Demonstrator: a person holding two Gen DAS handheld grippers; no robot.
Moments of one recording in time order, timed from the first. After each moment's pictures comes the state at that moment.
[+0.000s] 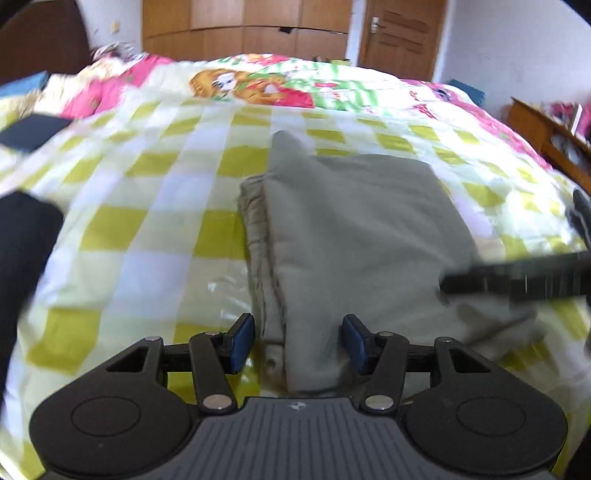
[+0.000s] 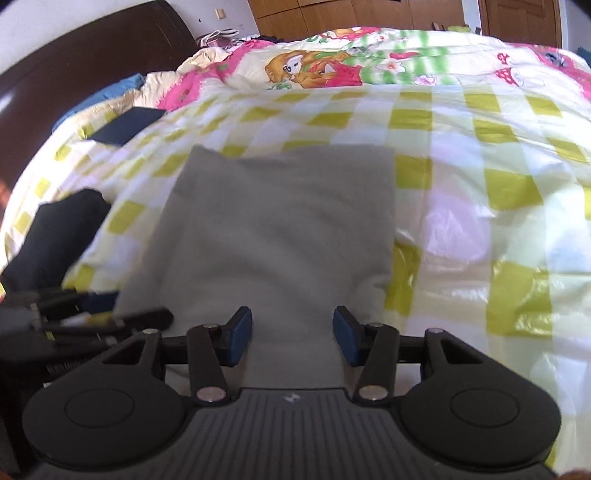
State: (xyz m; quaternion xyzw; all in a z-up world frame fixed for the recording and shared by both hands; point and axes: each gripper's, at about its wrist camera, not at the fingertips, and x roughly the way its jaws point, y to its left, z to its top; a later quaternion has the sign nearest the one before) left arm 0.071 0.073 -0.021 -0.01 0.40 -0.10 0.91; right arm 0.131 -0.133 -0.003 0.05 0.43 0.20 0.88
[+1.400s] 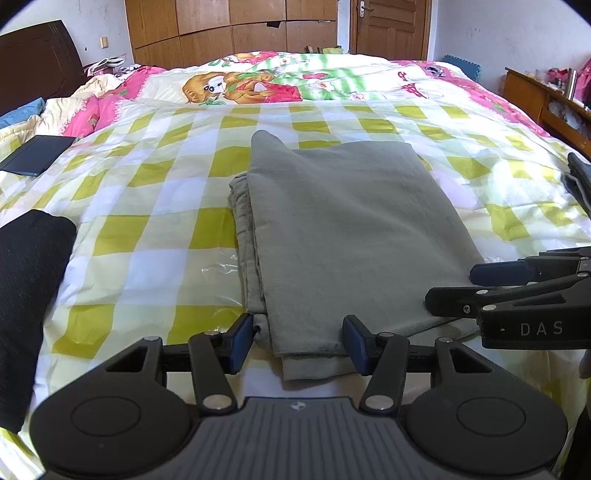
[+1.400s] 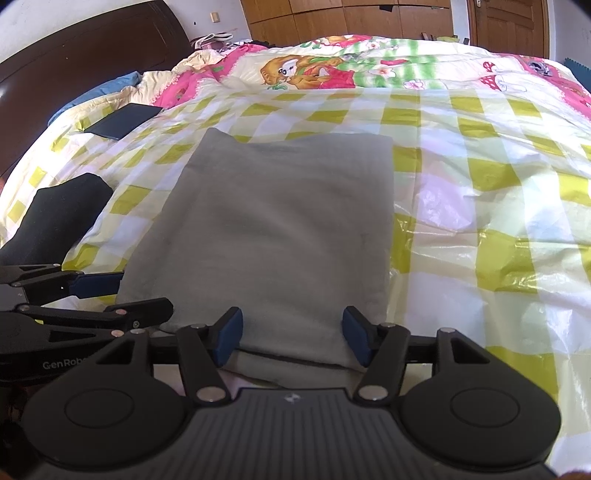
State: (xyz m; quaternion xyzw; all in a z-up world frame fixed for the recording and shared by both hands) left arm 0.045 0.046 -0.008 0.05 0.41 -0.09 0.91; right arm 0.095 -0.127 -0.001 0.04 0.42 0.18 0.89
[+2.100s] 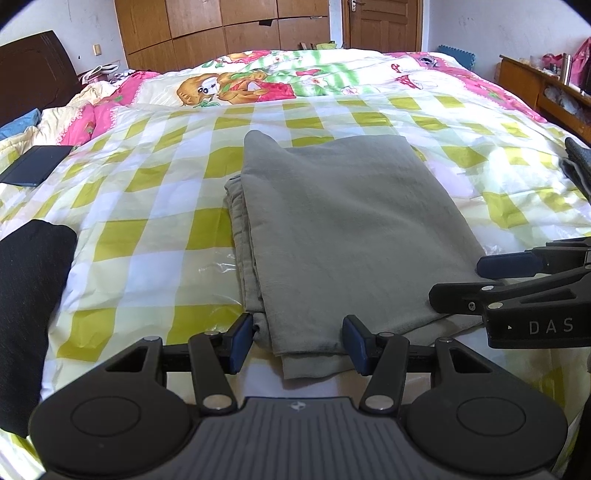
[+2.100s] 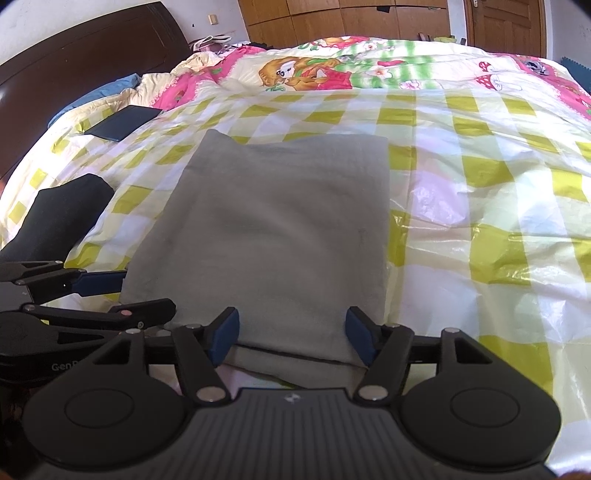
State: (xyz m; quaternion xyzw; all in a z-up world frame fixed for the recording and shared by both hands) left arm 0.040 0.039 -0.007 0.08 0.41 -0.09 0.90; right arm 0.087 -0.130 0.001 0.05 0.41 0.18 0.89
